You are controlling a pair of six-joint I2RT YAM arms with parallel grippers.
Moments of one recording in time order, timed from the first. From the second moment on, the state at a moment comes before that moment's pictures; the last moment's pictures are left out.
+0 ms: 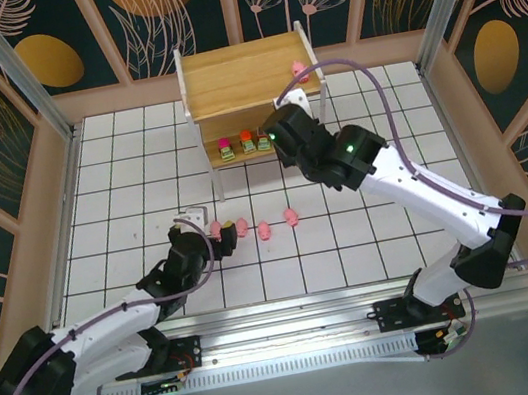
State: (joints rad) left arm -0.79 1.05 0.30 0.23 -0.44 -0.38; right arm 0.91 1.44 1.58 -0.91 0.62 0.42
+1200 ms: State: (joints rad) left arm -0.79 1.15 0.35 0.18 -0.53 -0.42; right arm 0.92 1.54 0.97 -0.48 0.32 0.66
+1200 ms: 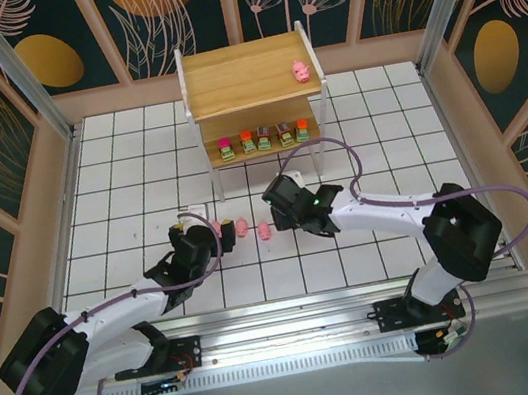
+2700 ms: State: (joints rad) left arm -0.79 1.15 0.35 0.18 -0.52 -0.42; right arm 0.84 1.69 0.92 -0.32 0.21 0.62
